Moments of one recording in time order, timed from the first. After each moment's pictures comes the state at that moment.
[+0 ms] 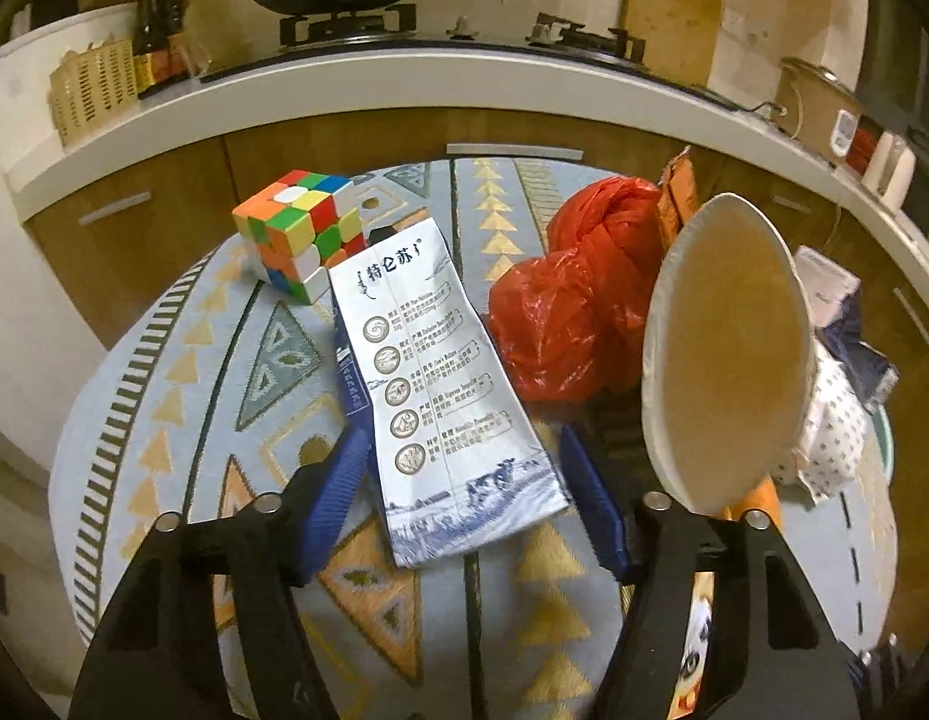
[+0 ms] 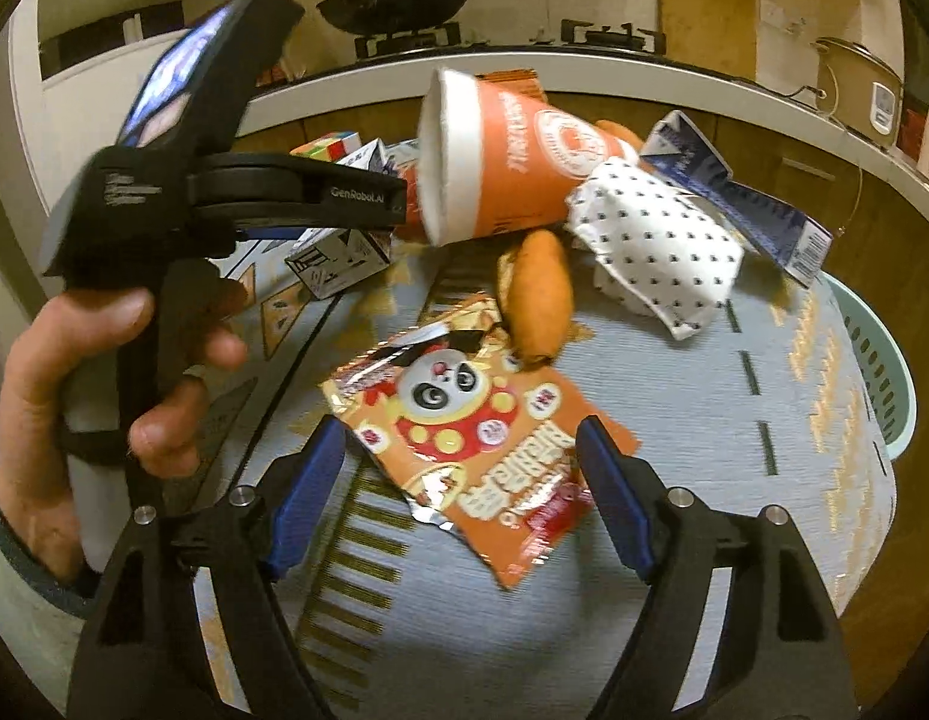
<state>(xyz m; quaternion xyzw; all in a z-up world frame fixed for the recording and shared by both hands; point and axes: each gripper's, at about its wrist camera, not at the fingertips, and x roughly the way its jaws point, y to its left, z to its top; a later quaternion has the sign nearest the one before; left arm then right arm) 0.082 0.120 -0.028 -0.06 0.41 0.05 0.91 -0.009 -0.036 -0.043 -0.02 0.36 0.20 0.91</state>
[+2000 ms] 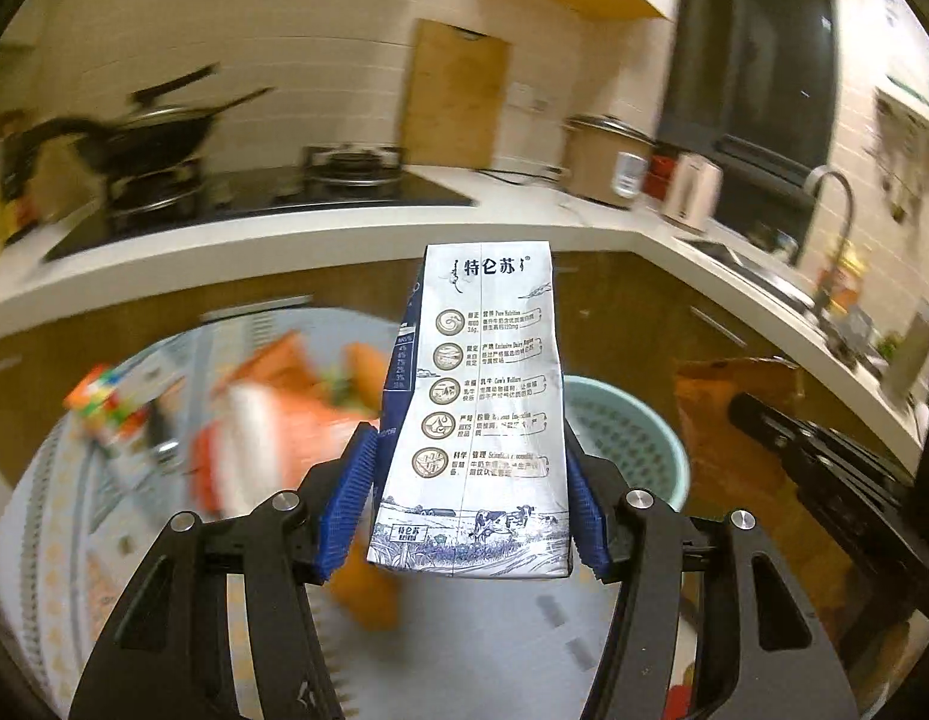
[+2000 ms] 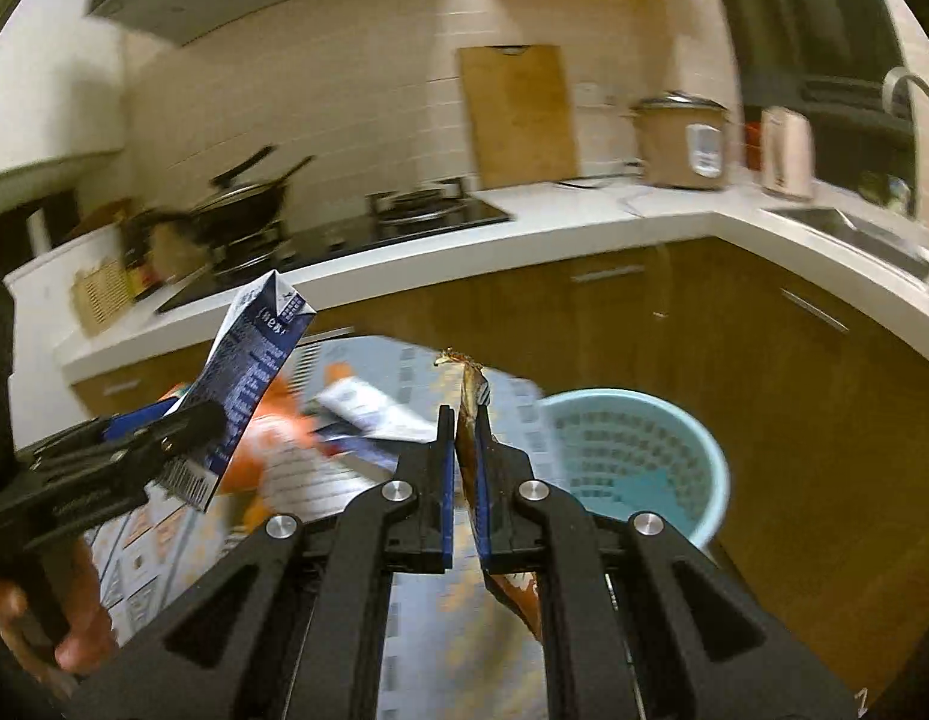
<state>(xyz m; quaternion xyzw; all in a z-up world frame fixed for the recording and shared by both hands) 0.046 -0.049 0.071 -0.03 0.29 -0.15 0.94 0.003 -0.245 0.066 0.10 0.23 0.06 0.97</state>
